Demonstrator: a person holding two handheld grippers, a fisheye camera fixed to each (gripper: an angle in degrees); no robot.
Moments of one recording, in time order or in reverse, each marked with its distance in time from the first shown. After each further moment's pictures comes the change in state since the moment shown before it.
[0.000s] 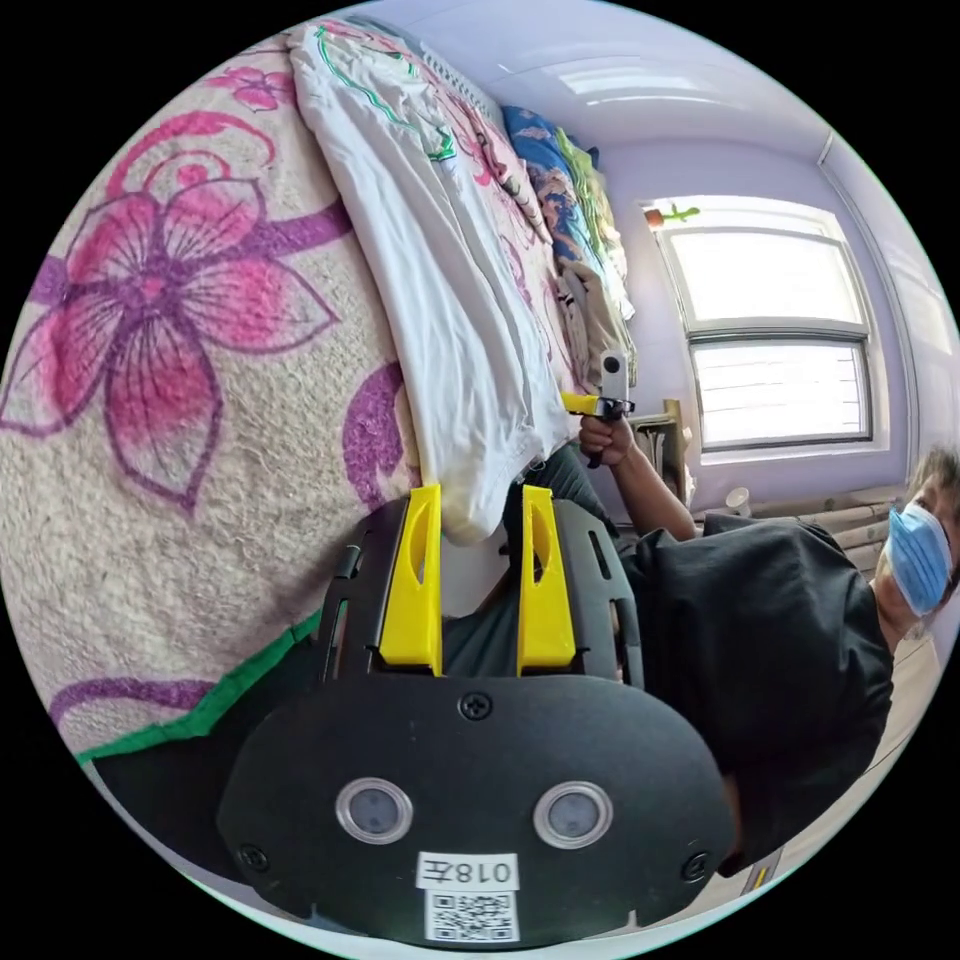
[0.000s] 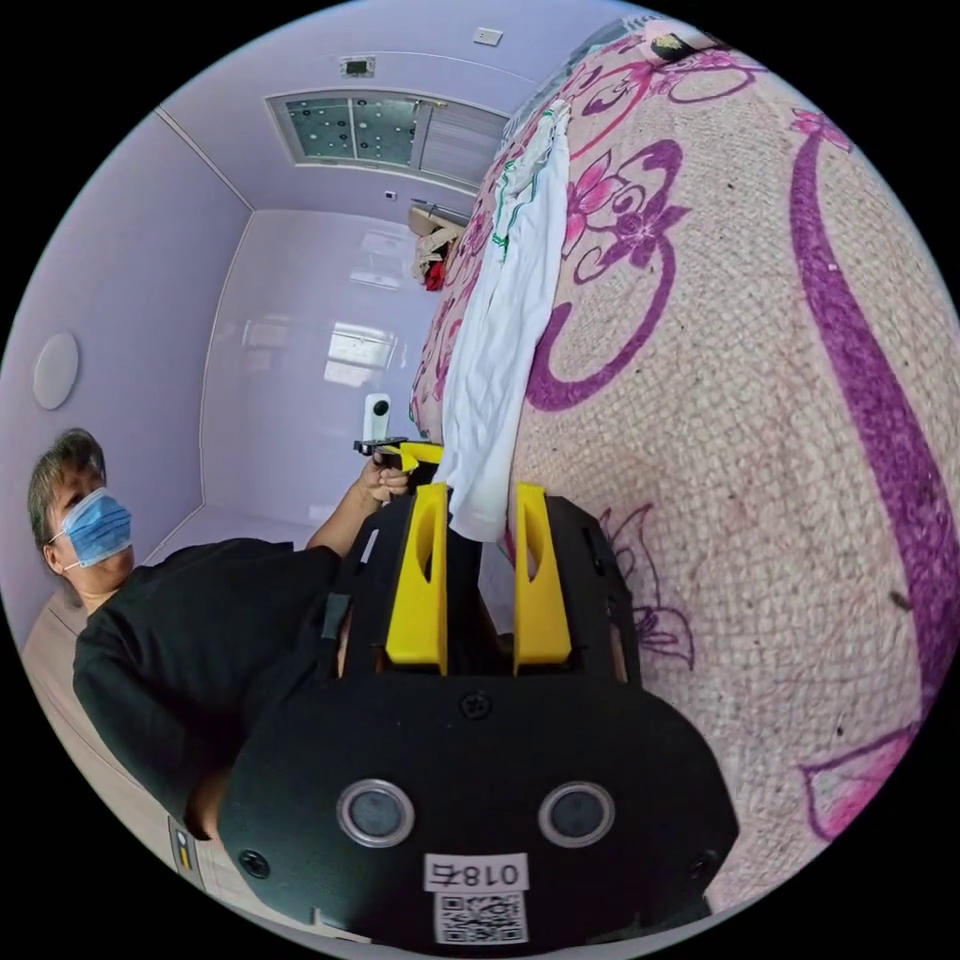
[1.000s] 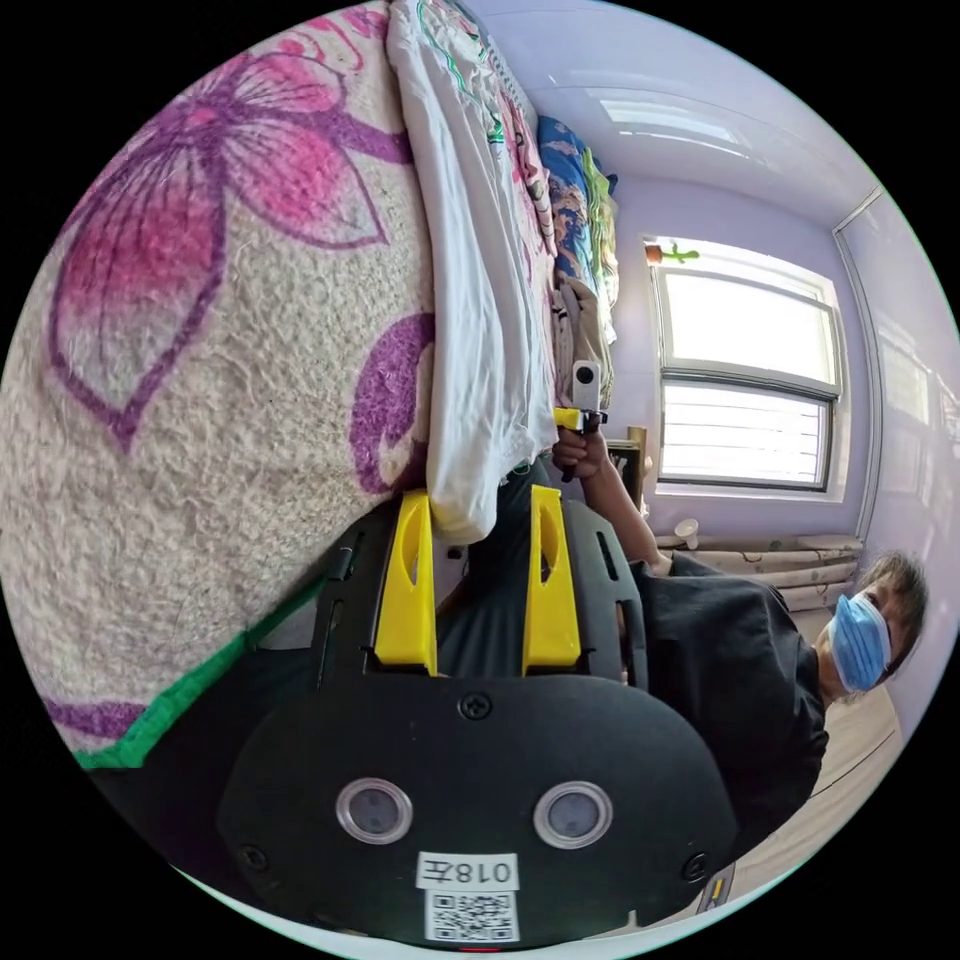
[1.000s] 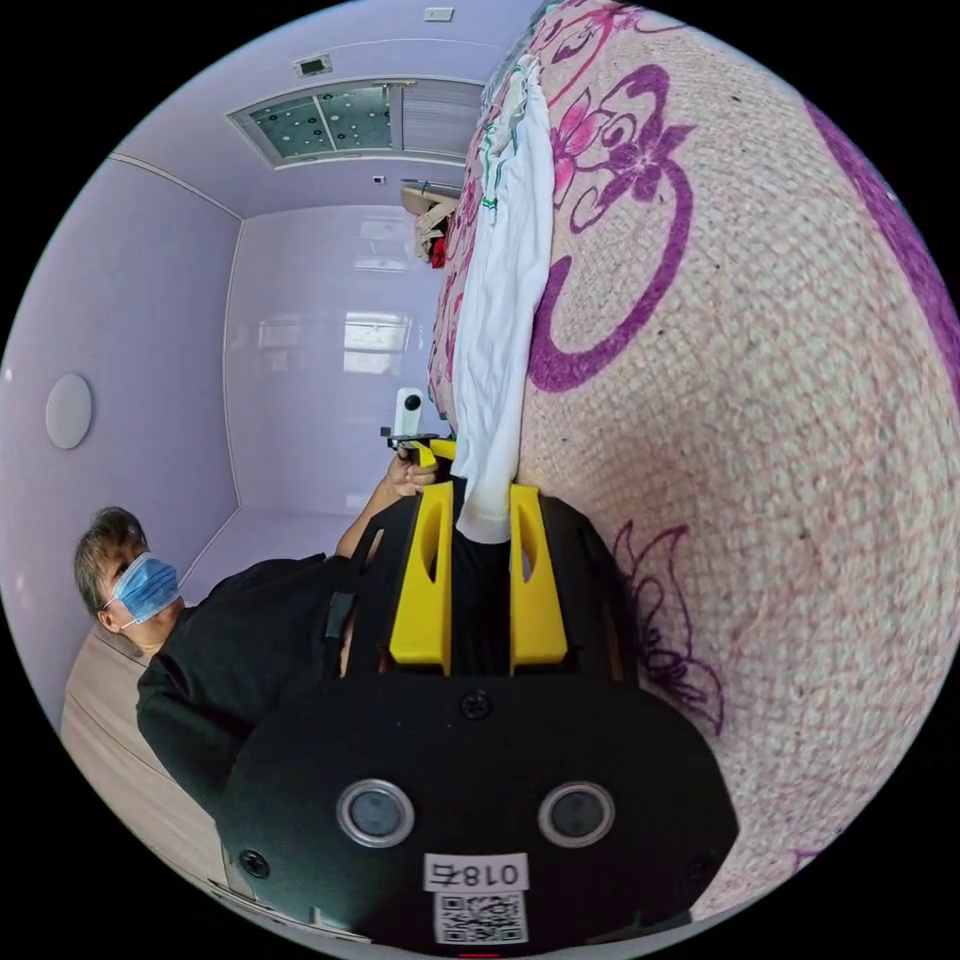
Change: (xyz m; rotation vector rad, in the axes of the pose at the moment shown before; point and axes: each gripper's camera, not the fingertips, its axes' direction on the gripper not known) left arm -0.022 -0.039 0.012 0.016 0.171 -0.131; right arm 0.095 -0.046 0.042 -0.093 -0.124 0.086
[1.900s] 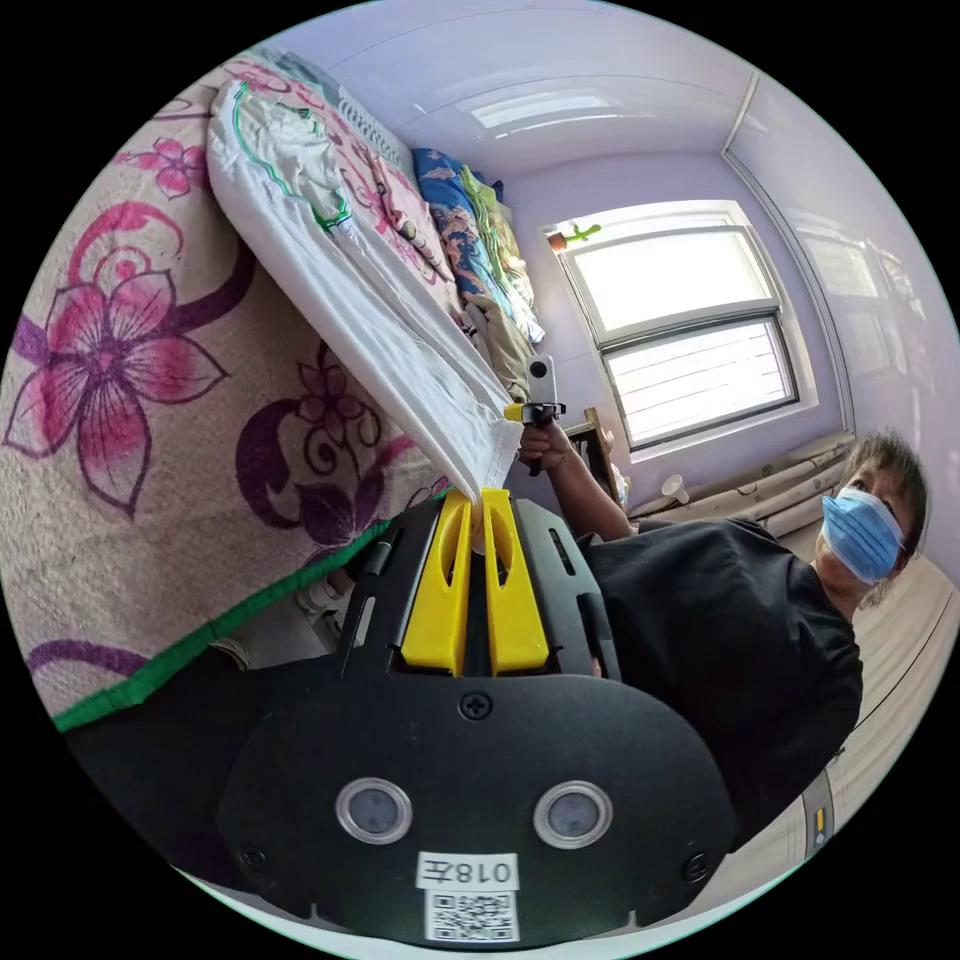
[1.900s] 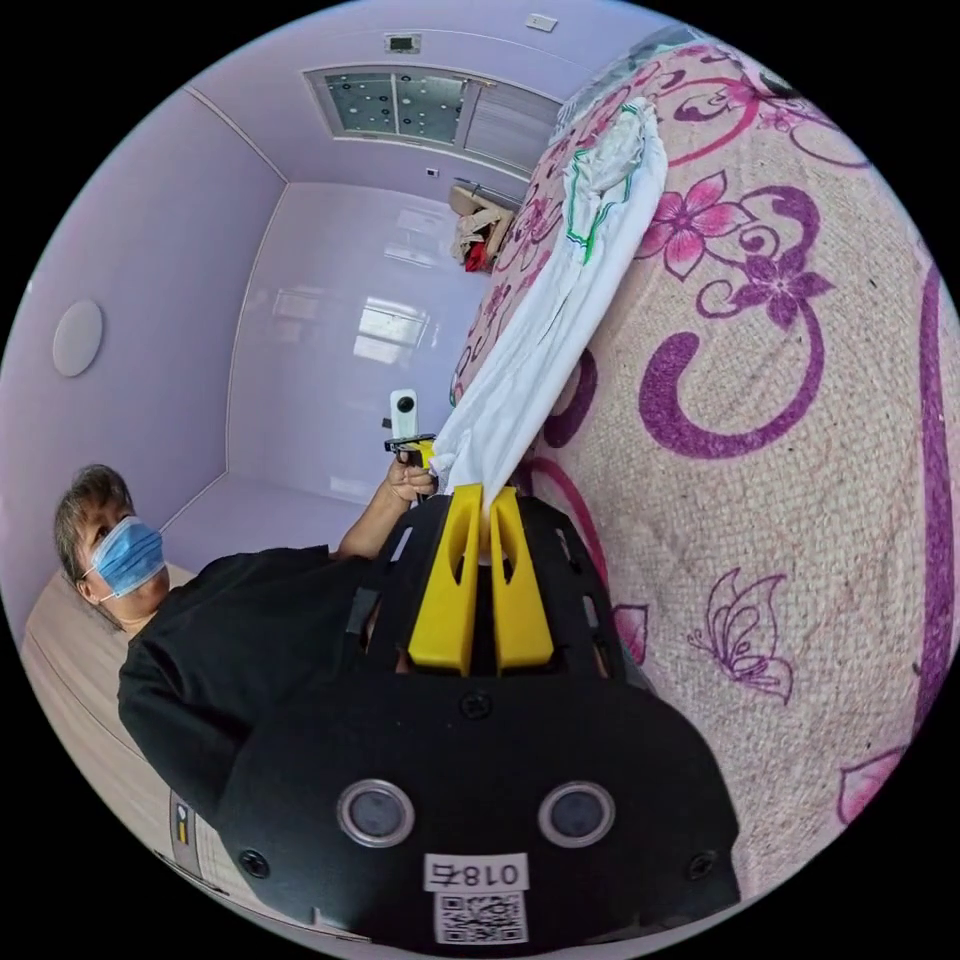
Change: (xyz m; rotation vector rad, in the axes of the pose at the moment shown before) left arm 0.024 0.033 -0.058 0.087 0.009 0.288; right arm -0.076 -0.015 -0.003 0.032 0.050 -0.165
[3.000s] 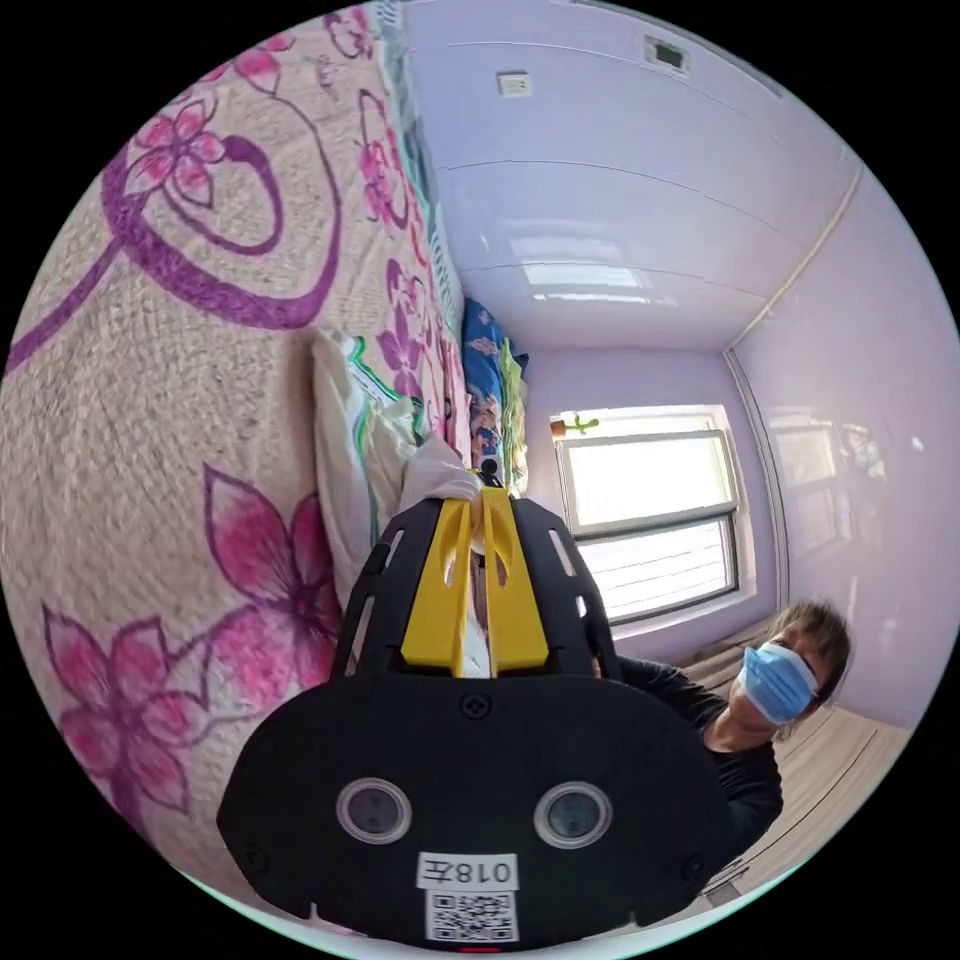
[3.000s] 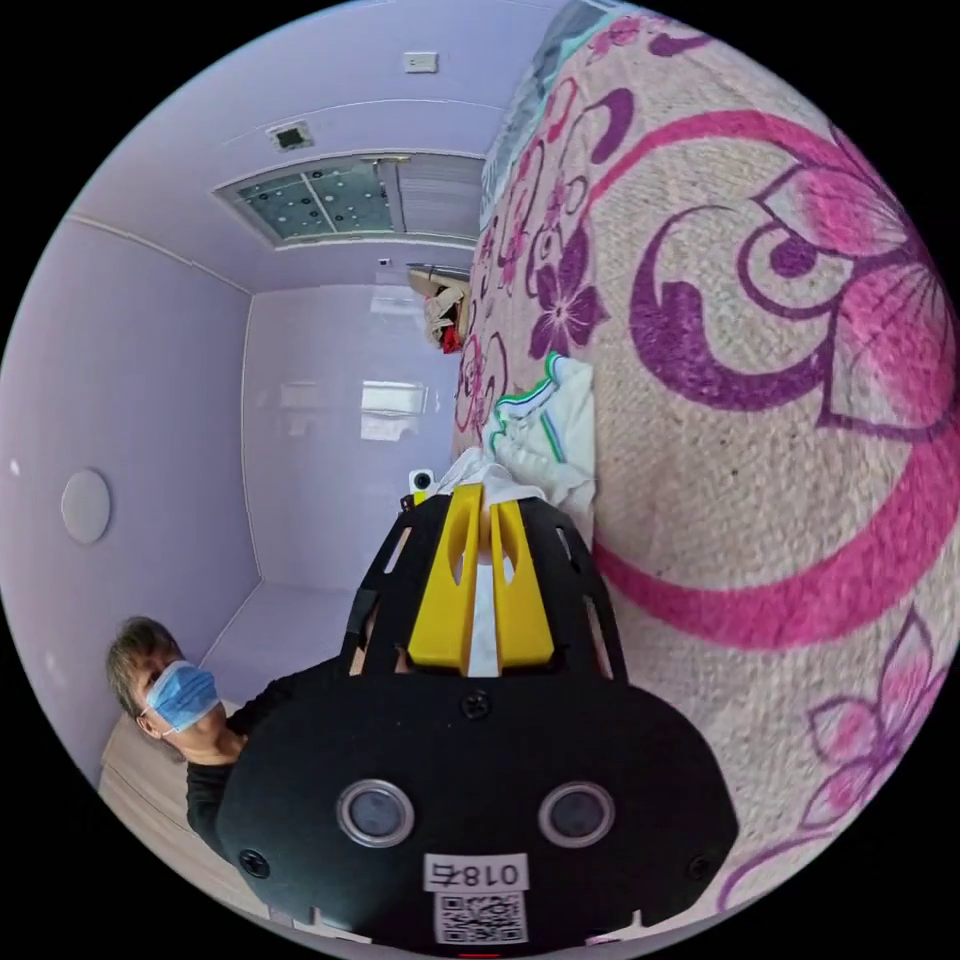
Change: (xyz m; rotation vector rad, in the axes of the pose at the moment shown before) left arm -0.307 -0.264 -0.201 0.379 0.183 -0.225; right arm 0.057 -0.339 -0.092 0.134 -0.101 0.187
